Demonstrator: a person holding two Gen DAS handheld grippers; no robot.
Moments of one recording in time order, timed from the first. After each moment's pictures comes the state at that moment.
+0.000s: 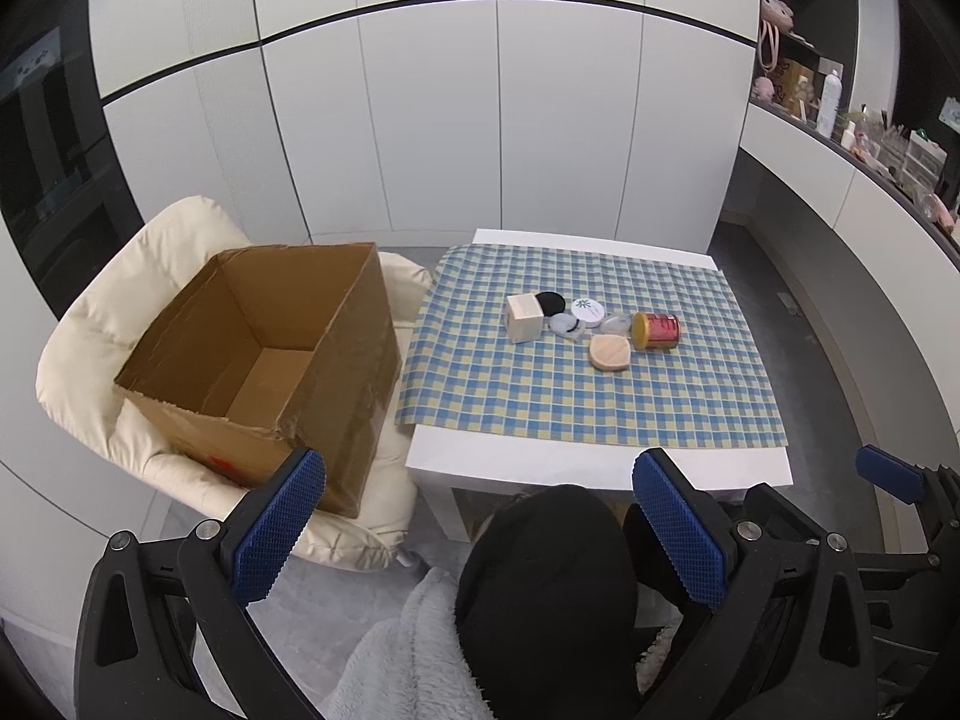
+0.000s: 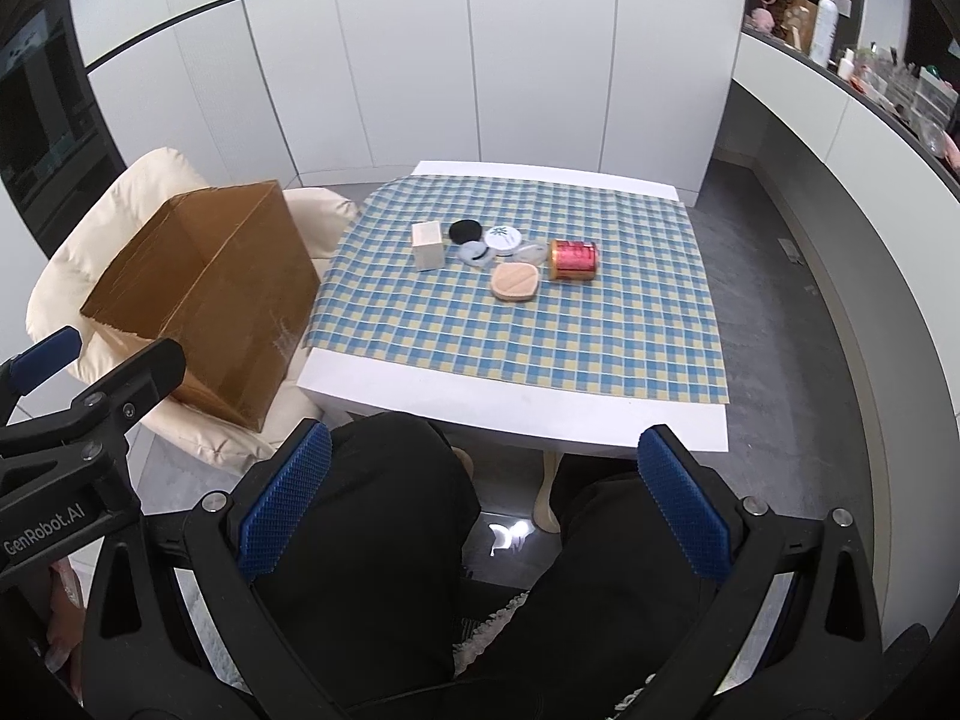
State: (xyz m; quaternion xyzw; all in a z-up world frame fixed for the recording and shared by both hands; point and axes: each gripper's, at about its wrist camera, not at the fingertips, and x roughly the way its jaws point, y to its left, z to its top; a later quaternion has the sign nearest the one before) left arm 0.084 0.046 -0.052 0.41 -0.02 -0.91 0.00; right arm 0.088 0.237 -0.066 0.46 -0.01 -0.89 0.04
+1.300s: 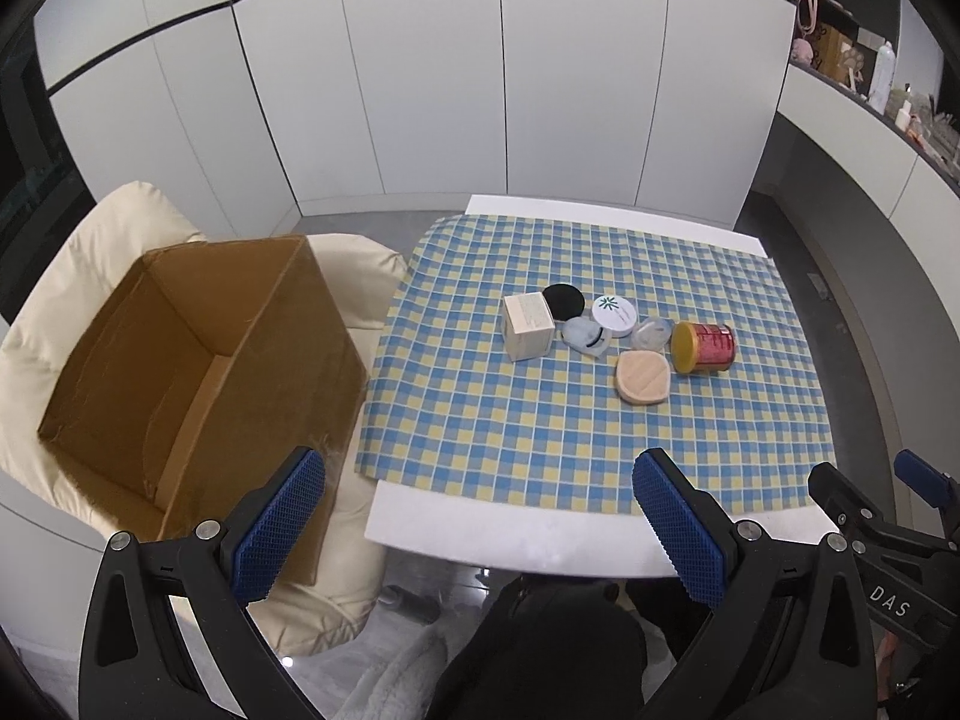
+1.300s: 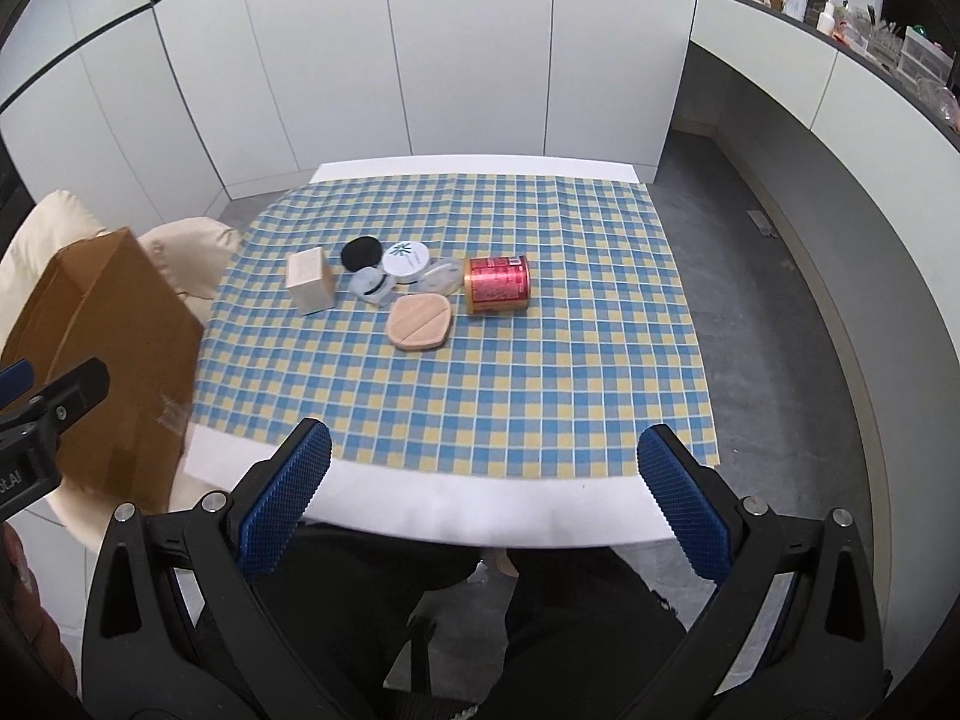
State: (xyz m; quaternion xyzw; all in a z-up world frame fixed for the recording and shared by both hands) left arm -0.079 0.074 -0.129 0.46 -0.02 -0.89 0.02; right arm -0.058 0.305 -0.150 0.48 -0.03 -0.88 -0.02
